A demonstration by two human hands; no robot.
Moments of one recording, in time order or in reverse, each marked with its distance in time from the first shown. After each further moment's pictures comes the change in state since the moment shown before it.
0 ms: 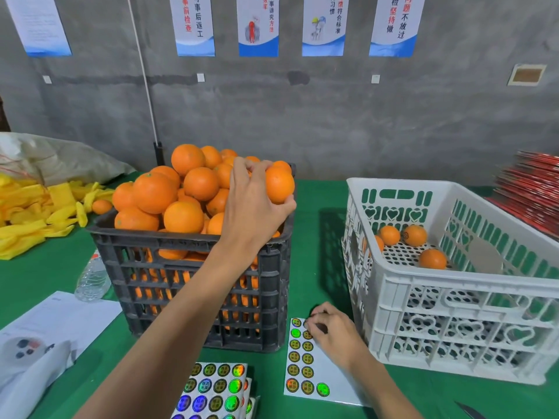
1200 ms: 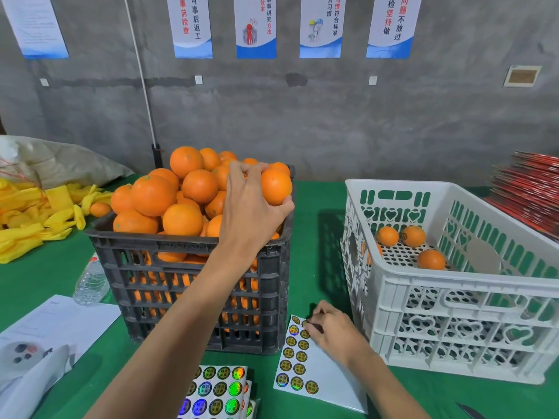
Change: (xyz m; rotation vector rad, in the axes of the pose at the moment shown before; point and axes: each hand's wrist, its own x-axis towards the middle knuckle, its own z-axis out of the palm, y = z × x) left_hand -0.002 -0.003 0.000 -0.056 0.012 -0.033; right_hand 0.005 -0.008 -0.011 -0.235 -0.077 -0.075
